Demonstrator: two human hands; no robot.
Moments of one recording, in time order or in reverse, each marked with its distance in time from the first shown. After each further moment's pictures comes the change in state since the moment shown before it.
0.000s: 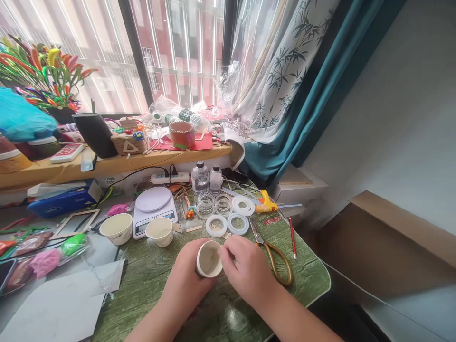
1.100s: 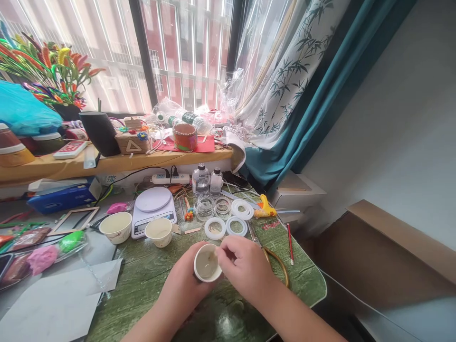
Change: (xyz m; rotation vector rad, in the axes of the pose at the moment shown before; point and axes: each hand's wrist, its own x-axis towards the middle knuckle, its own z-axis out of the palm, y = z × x) left_hand -0.002 0.010 -0.002 -0.148 -0.082 -0.089; right_hand 0.013 -0.012 -0.017 0.058 -0.064 0.078
